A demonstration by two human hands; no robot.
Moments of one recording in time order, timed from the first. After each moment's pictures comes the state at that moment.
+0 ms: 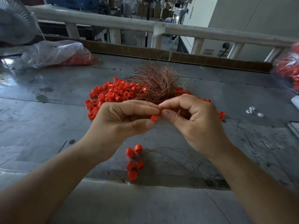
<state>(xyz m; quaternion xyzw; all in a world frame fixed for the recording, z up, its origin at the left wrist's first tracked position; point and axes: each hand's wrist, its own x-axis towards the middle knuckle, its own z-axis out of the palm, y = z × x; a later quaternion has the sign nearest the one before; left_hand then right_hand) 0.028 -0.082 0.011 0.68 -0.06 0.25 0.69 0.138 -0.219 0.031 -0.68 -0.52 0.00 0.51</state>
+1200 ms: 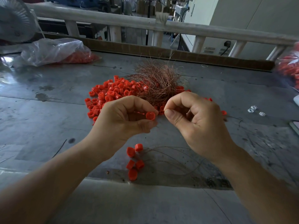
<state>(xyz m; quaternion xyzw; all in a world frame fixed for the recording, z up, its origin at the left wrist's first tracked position) 0.031 -0.092 0.016 0.70 0.06 0.27 0.66 0.136 -0.221 0.032 -0.69 -0.55 -0.05 0.47</state>
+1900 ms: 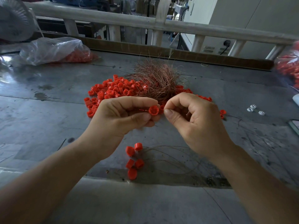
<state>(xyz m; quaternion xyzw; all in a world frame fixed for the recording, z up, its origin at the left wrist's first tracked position) 0.028 -0.087 0.017 0.64 0.02 0.24 0.73 0.136 -0.221 0.031 -0.72 -0.52 -0.04 0.45</state>
